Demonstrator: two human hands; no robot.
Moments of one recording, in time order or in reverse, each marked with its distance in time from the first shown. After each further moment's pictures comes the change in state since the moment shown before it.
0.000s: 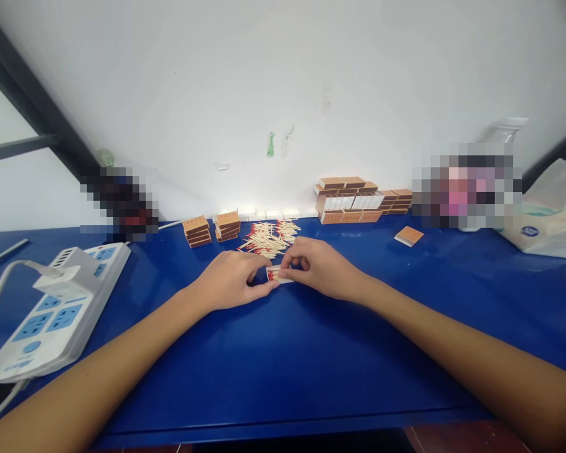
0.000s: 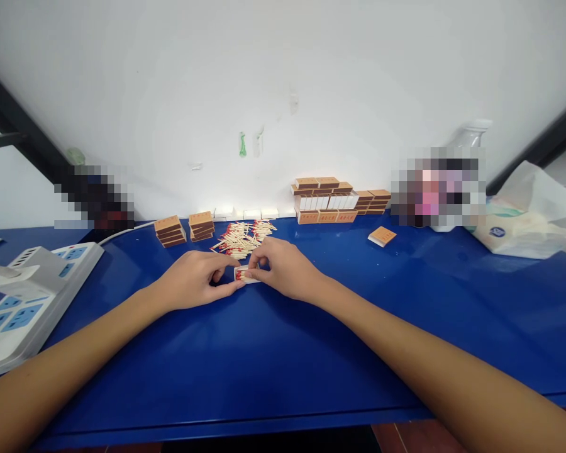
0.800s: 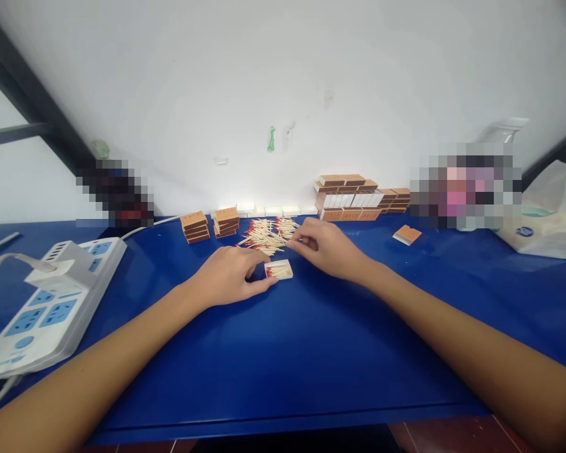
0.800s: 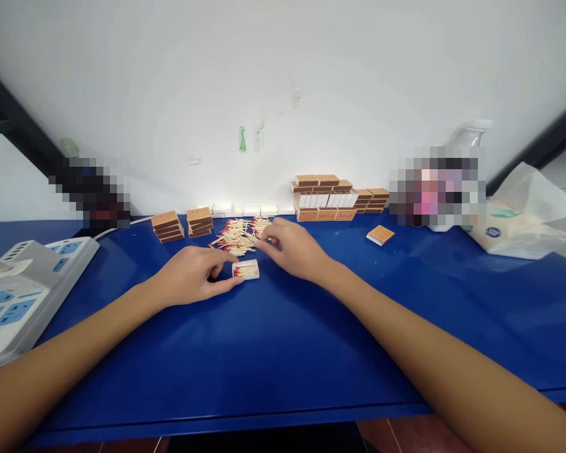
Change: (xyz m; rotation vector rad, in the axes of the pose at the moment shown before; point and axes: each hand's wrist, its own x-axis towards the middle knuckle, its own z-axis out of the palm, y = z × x) left_hand 0.000 -0.002 0.001 0.010 -0.006 -0.015; right_hand 0.010 0.028 -0.014 -0.106 0.154 -0.102
